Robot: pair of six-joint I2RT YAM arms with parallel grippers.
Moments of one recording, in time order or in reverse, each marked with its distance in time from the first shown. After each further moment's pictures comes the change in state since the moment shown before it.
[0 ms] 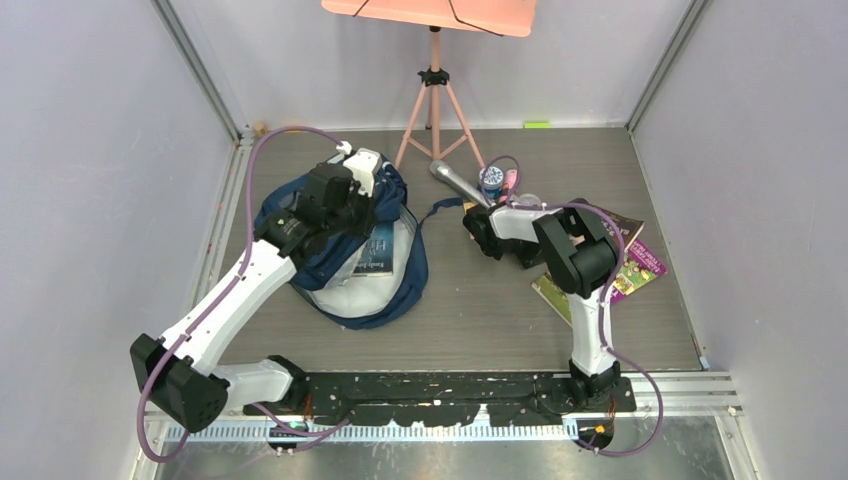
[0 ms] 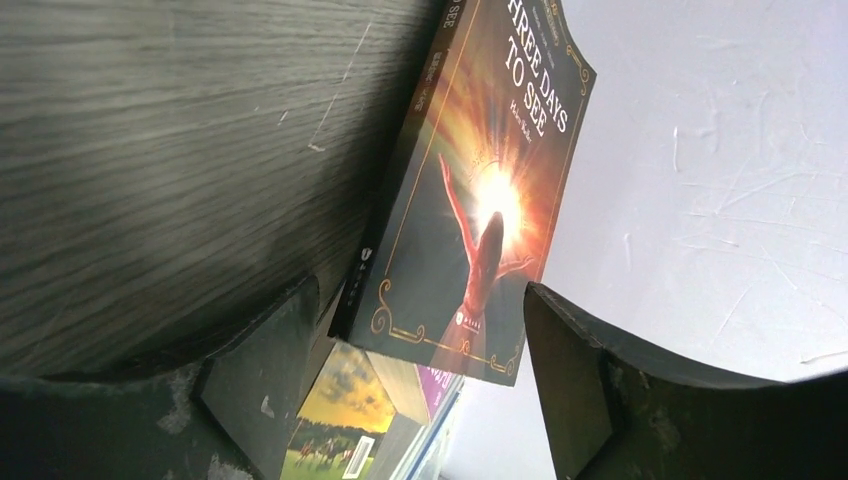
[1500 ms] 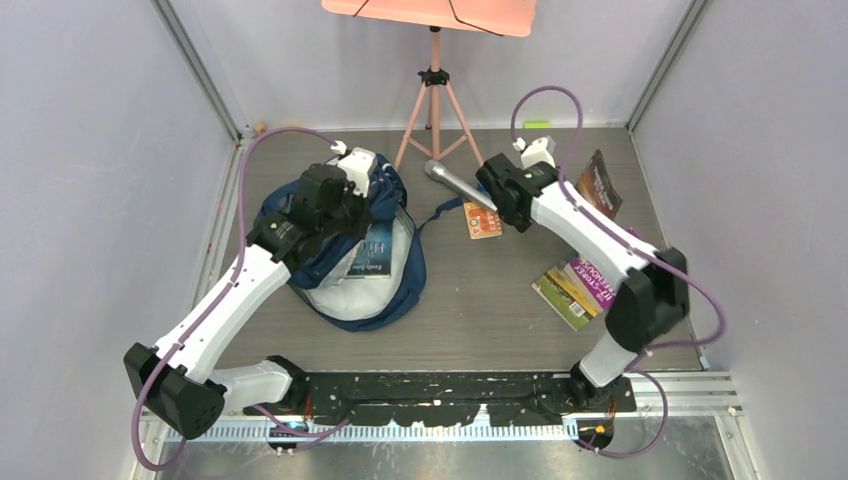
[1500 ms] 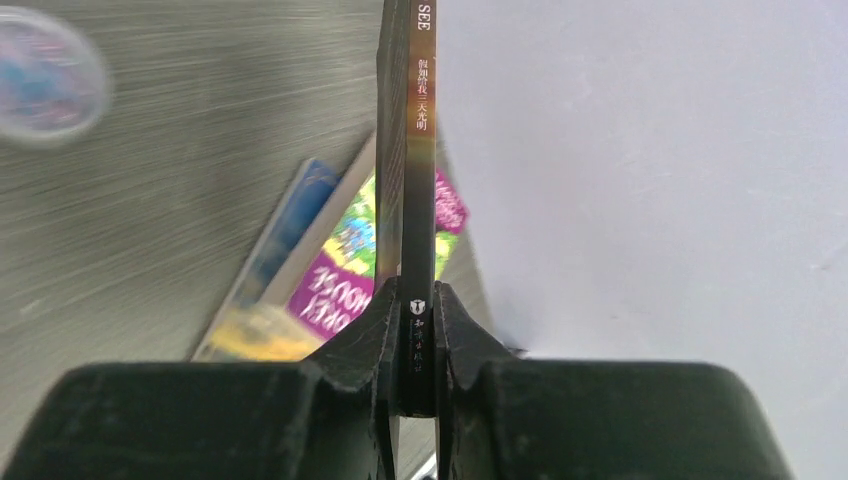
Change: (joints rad) left arm 0.000 -0.037 0.000 -0.009 -0.012 0.017; right arm 0.011 -0.396 0.212 -0.308 0.075 0.218
